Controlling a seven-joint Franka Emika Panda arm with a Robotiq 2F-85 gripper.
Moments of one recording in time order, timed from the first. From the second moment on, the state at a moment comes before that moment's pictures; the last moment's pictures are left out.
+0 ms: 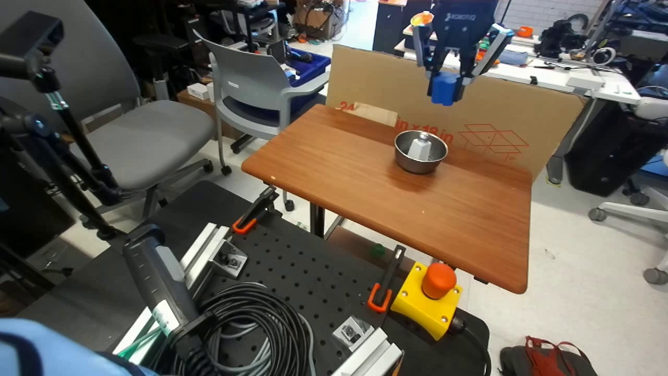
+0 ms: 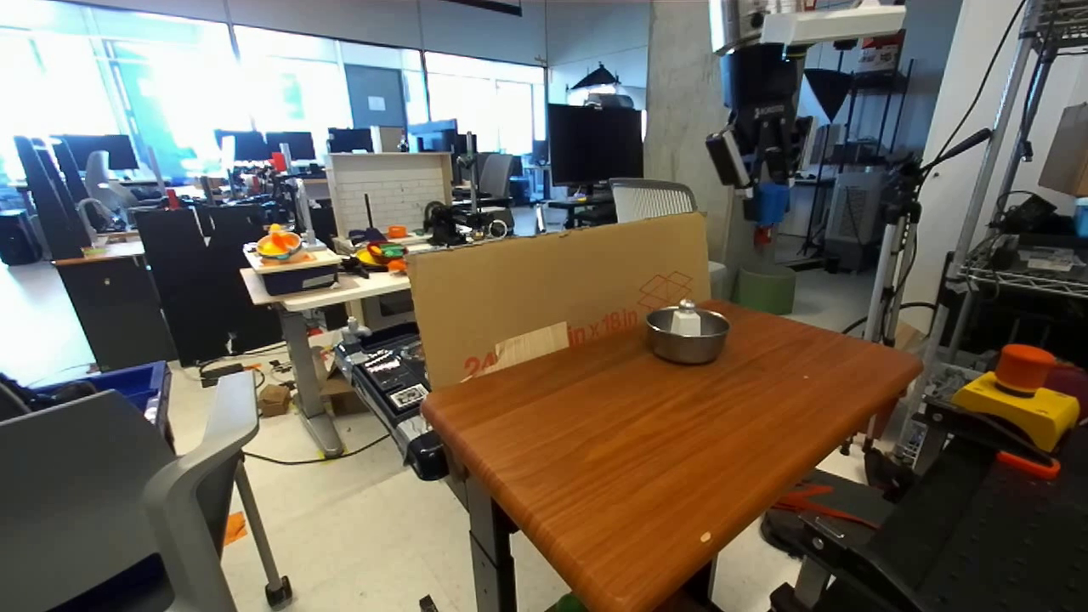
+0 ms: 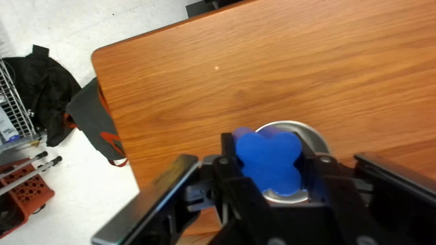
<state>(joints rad) -0.02 0.22 -0.08 -2.00 -0.15 2.09 0.20</state>
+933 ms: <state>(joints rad) -0.21 0.77 -0.14 -1.40 -0.04 1.85 0.12</state>
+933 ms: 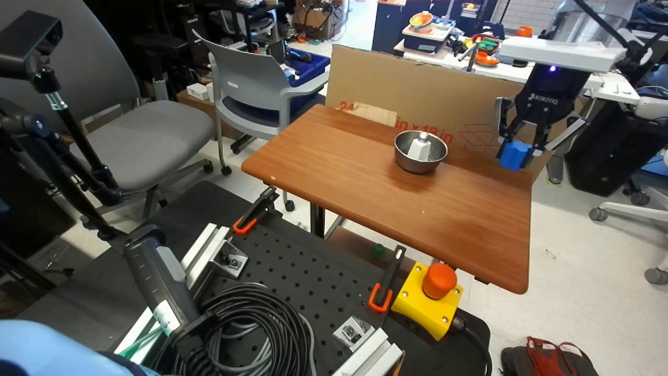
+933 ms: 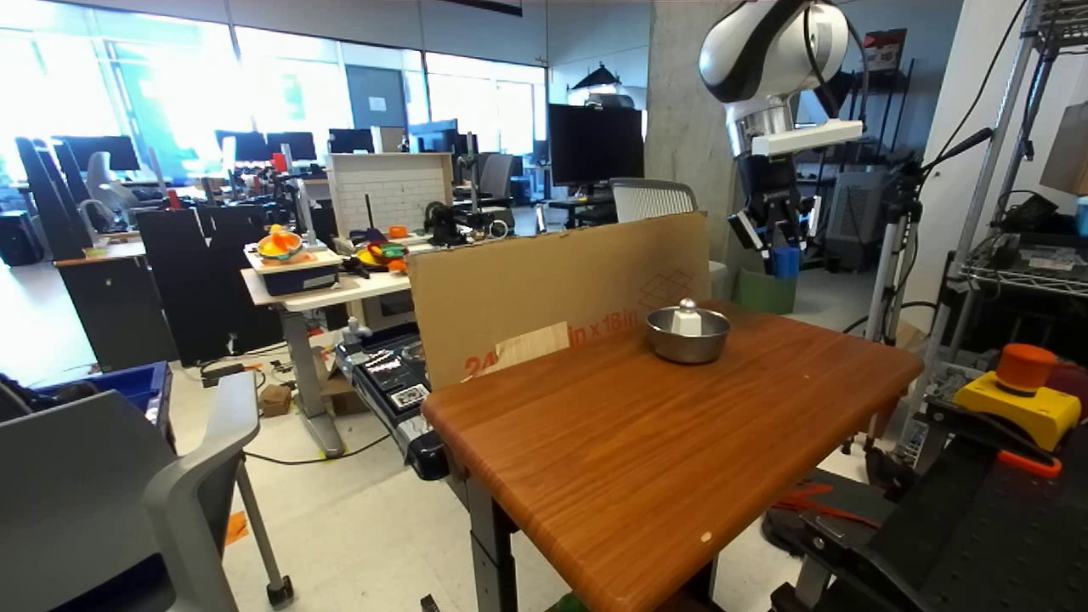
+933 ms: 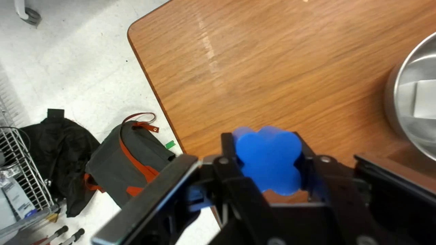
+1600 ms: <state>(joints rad) -0.22 1.06 -0.15 -1.05 -0.04 1.68 0.14</state>
